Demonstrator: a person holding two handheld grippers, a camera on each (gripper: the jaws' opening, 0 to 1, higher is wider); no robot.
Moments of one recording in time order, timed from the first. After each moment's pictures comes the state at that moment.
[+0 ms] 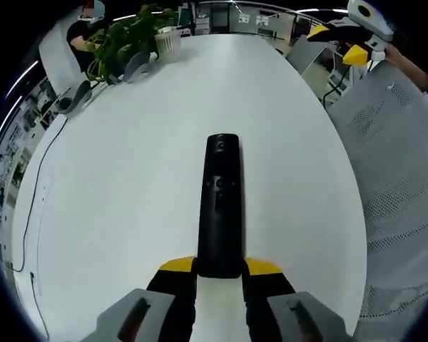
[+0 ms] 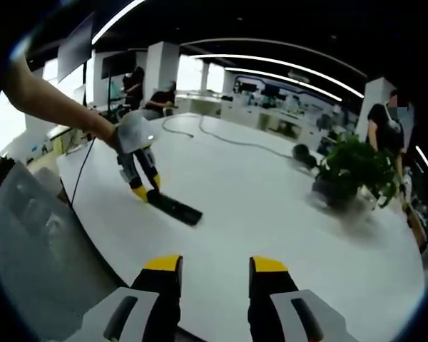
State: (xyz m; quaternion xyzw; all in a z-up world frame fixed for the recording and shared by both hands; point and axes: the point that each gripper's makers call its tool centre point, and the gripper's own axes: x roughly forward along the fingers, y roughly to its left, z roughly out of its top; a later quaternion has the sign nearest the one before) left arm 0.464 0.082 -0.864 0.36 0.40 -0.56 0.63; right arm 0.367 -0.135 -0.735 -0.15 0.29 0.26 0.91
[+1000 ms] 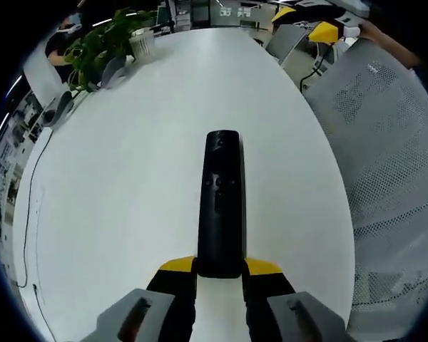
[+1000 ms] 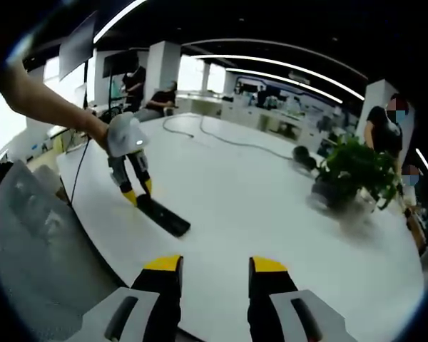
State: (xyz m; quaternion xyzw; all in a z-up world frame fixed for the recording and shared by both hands) left arm 0.436 0.084 -0.864 0.38 0.40 -0.57 0.60; right arm 0.366 -0.135 -0.734 -0.16 0.29 0.26 0.91
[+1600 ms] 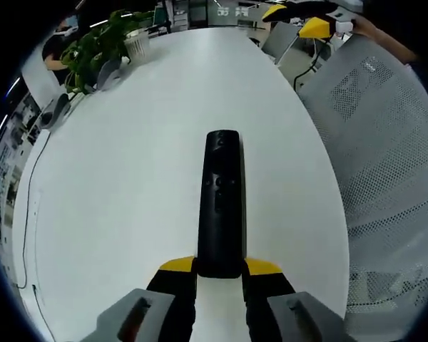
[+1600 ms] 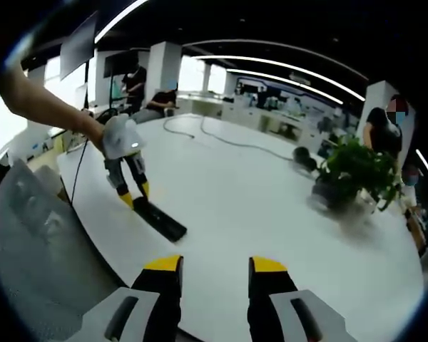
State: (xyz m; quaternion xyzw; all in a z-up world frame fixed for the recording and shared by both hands) left arm 0.426 0.083 -0.864 0.38 0.40 -0.58 0.60; right arm 0.367 -0.134 -0.733 -0.16 0.29 0.27 0.91
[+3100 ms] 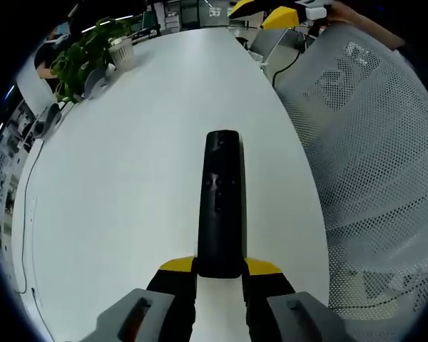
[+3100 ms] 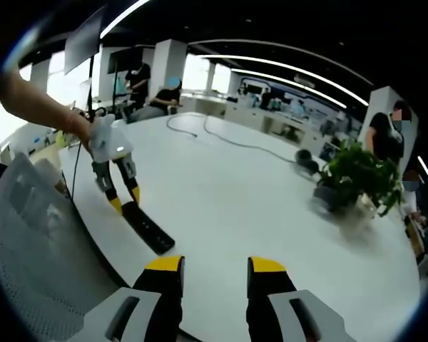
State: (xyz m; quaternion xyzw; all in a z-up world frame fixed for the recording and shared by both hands) left arm 0.388 0.080 -0.864 0.39 0.39 -0.59 0.59; right arm 0.365 -0.132 -0.733 -0.17 0.28 0.27 0.90
